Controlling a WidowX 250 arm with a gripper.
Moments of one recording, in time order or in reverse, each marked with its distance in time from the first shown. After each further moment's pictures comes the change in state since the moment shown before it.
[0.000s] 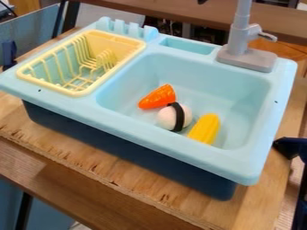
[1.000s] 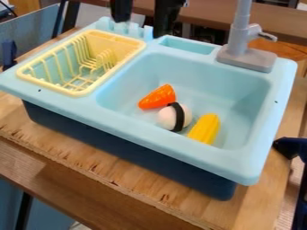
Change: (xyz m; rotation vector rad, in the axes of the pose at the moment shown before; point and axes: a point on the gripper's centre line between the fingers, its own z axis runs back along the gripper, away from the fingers) arm 0.033 0.056 -0.052 0.193 0.159 -0.148
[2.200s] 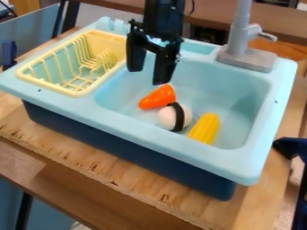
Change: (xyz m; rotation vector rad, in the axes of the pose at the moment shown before) arm 0.038 0.010 -0.085 -0.093 0.145 -0.246
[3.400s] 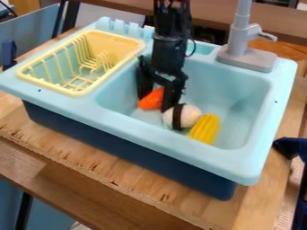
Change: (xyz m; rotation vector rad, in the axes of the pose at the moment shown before) arm 0.032 0.021 -0.060 0.017 -0.035 0.070
